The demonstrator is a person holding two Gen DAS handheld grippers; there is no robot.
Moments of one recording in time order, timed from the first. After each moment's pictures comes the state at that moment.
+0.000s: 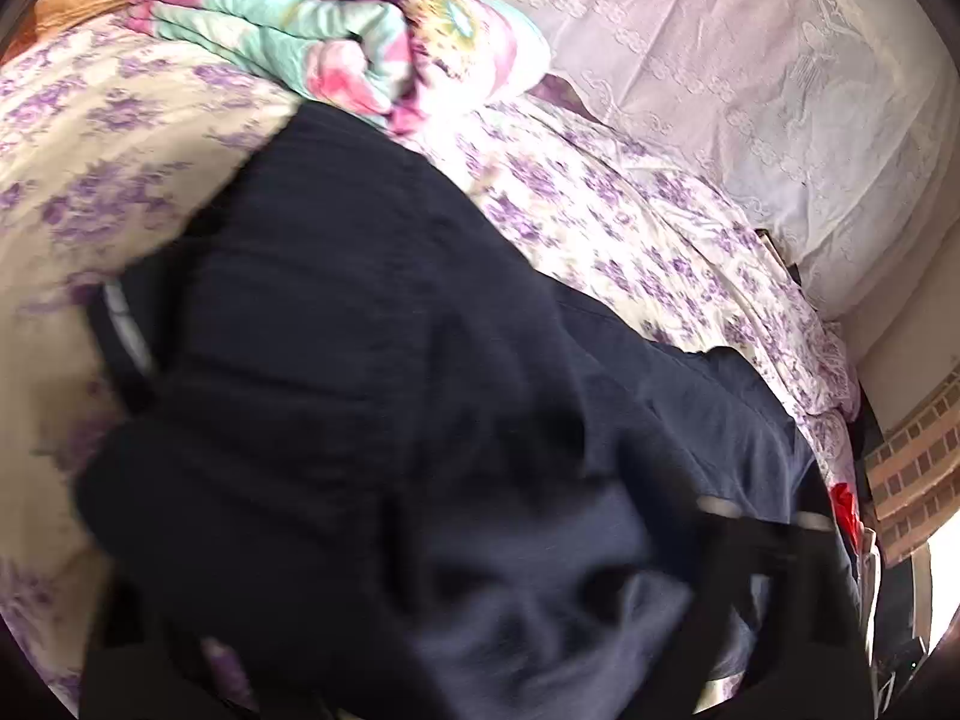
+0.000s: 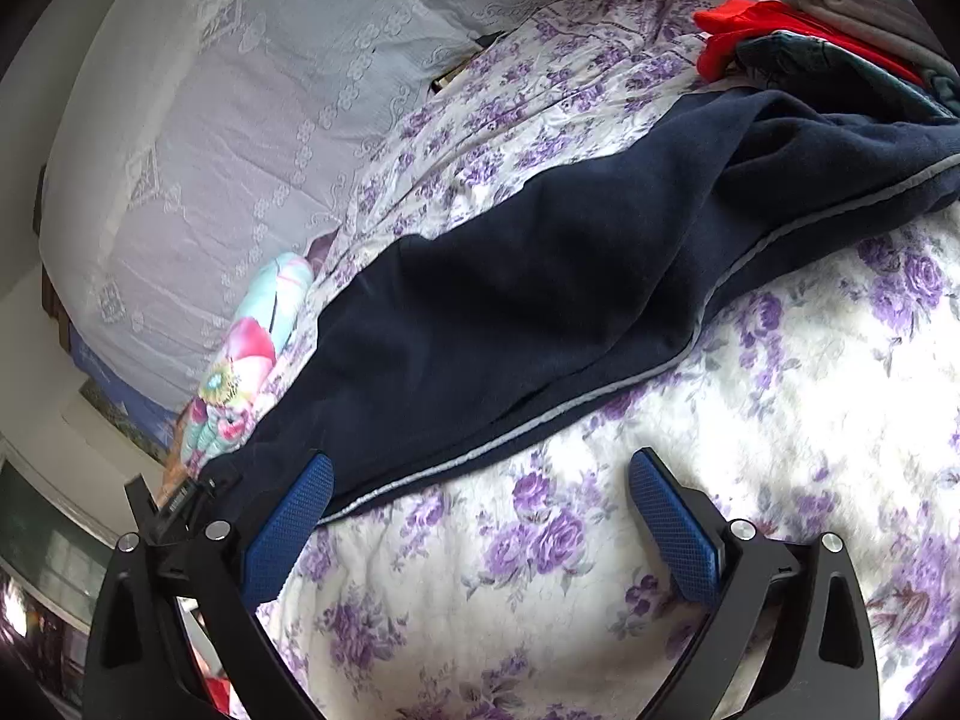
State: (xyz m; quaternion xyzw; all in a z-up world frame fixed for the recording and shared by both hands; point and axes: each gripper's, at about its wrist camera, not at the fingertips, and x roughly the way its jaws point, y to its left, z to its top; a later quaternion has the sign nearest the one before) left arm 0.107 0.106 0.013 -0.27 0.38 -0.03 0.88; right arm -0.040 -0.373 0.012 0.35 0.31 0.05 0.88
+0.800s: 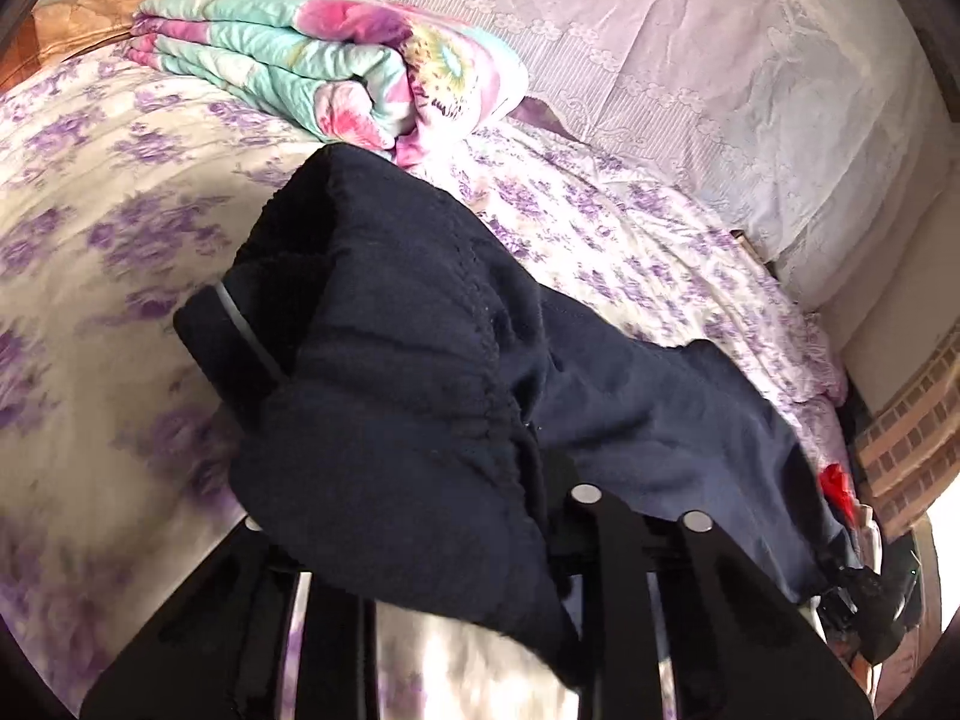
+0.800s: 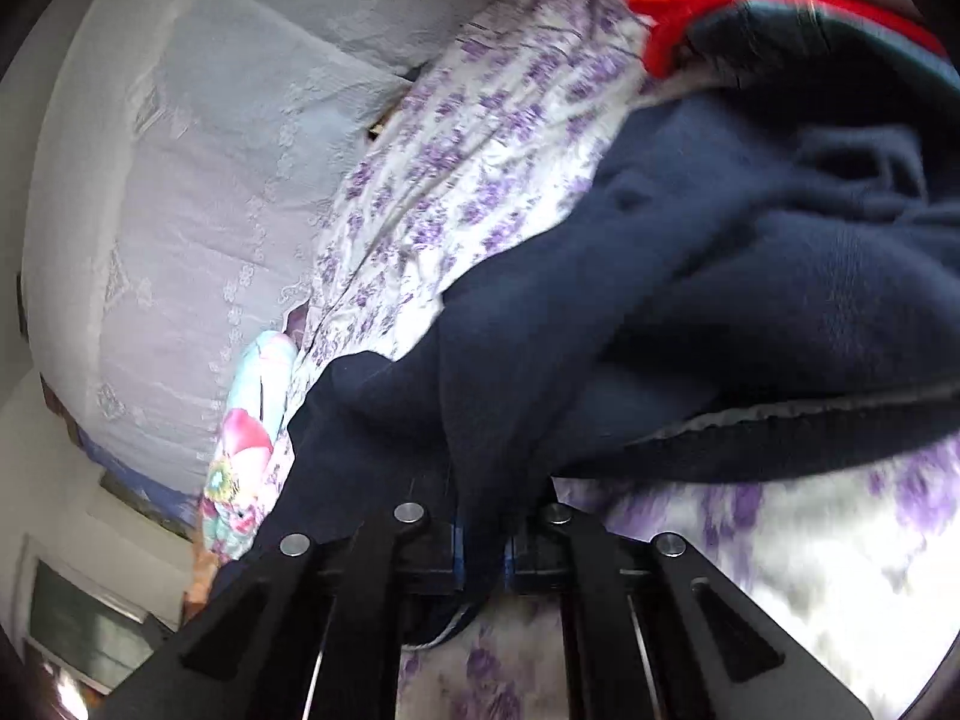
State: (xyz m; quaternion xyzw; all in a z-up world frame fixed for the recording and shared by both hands) left arm 0.067 0.122 0.025 -0.26 0.35 -0.06 0.90; right arm 0.010 -0.418 0.008 0.41 0.30 0.03 0.86
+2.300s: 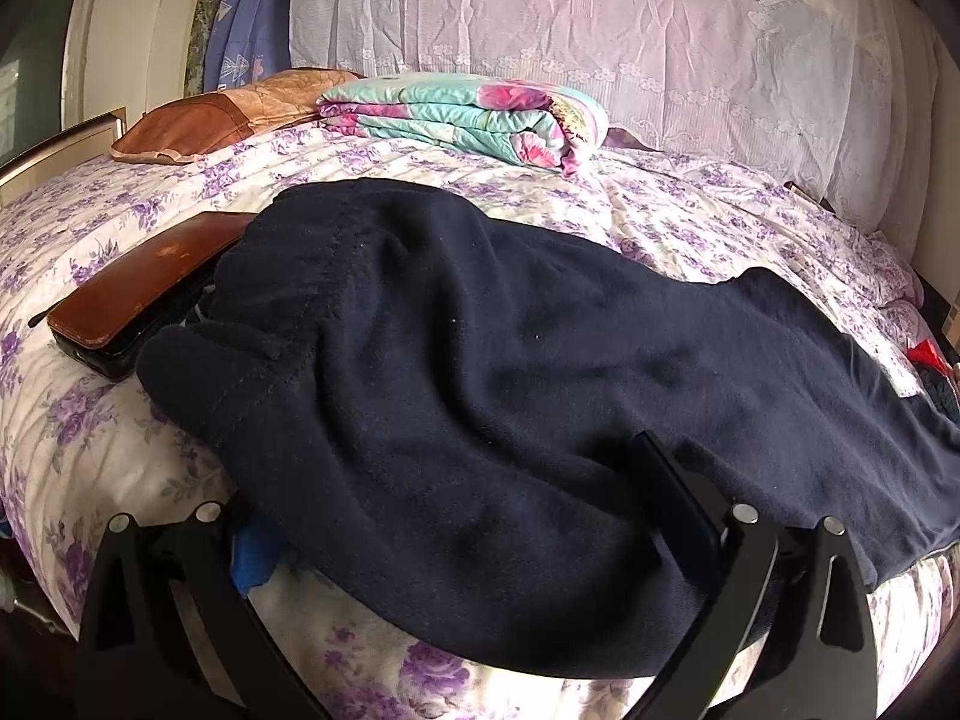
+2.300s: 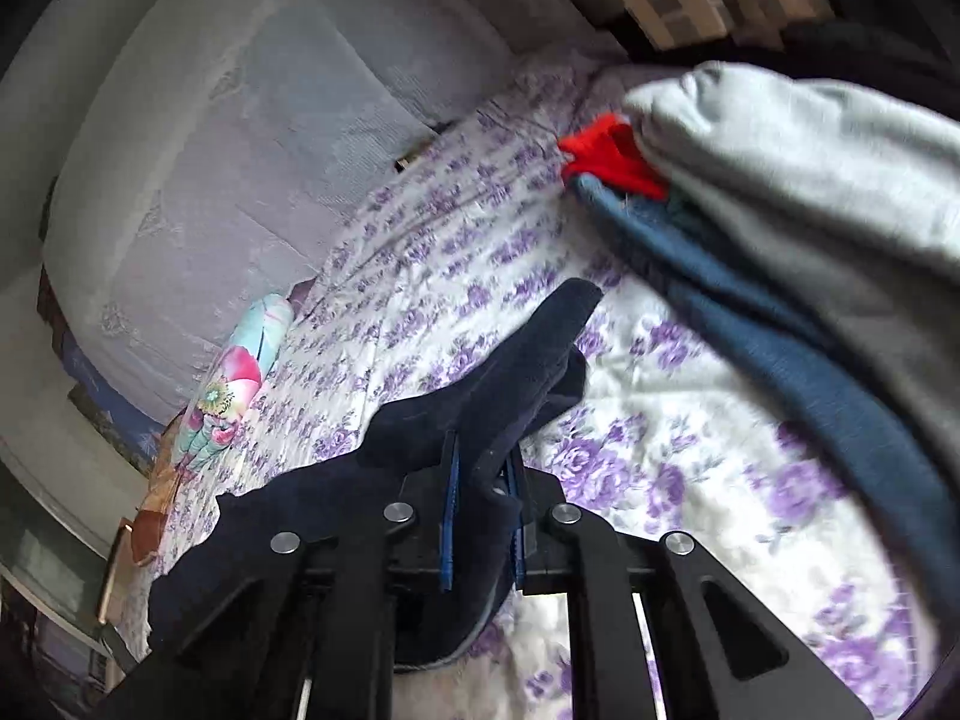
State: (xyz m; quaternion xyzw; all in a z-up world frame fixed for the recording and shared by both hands) left arm -0.165 0.172 0.010 -0.11 0.31 0.08 0.94; right arm -0.190 -0.461 0.058 0.31 0.28 0.01 0.91
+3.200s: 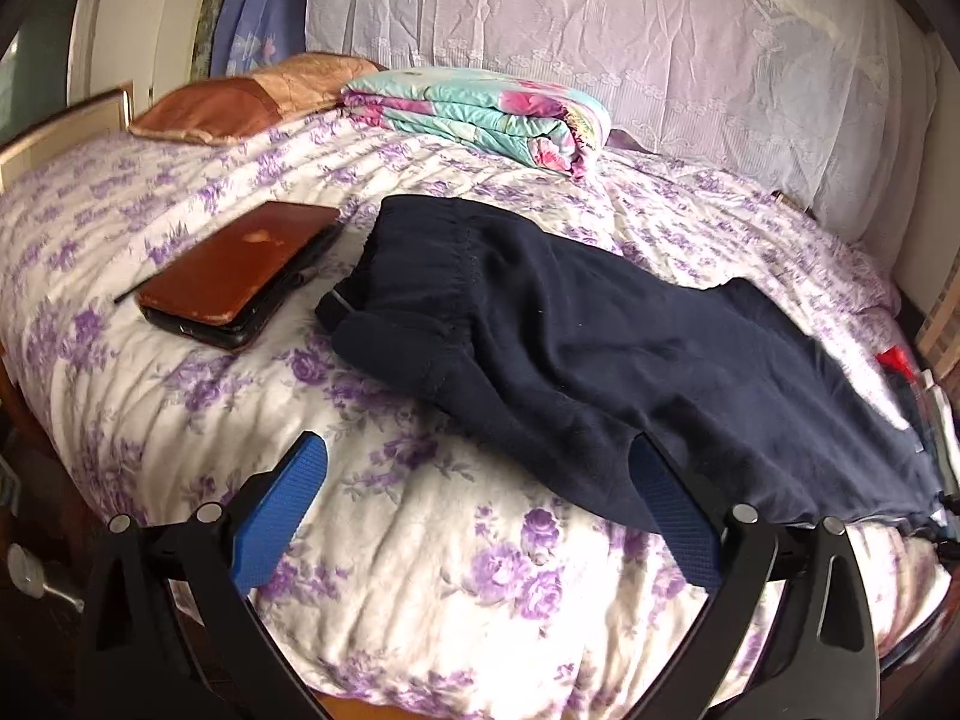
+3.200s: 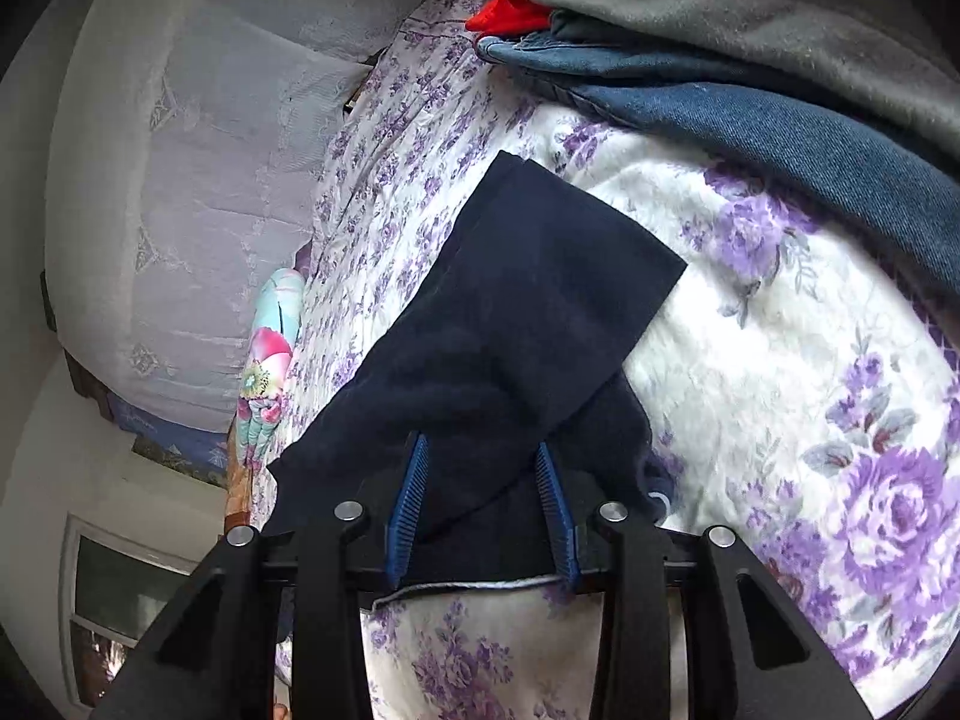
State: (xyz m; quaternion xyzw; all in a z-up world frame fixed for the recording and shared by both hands) left arm -0.223 0.211 0.040 -0.15 0.33 0.06 0.93; right arm -0.194 -0.473 -0.009 0.46 0.36 0.06 0.81
